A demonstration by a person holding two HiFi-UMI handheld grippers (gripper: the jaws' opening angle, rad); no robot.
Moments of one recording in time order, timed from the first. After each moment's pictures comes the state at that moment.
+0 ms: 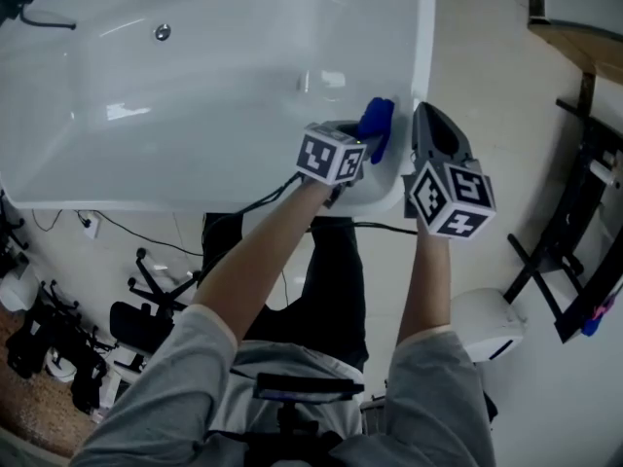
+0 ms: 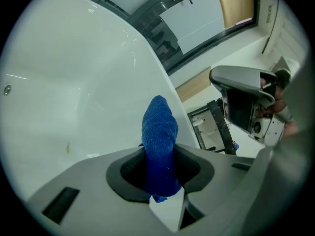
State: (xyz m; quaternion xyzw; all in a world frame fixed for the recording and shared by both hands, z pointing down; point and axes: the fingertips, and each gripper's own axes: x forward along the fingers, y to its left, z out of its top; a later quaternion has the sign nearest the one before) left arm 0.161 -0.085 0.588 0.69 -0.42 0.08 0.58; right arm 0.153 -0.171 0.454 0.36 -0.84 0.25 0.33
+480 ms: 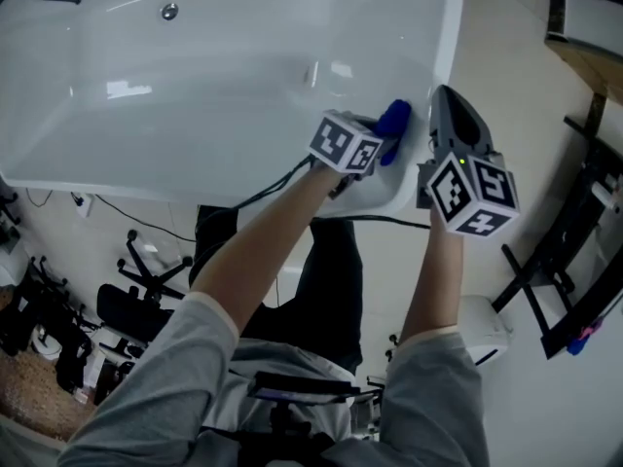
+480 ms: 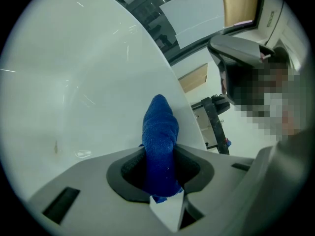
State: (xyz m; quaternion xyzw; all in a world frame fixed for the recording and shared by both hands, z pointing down) left arm 0.180 -0.097 0.603 0.71 -0.37 0.08 0.59; right arm 0.127 -0.202 0.448 0.33 -0.86 0.24 0.31
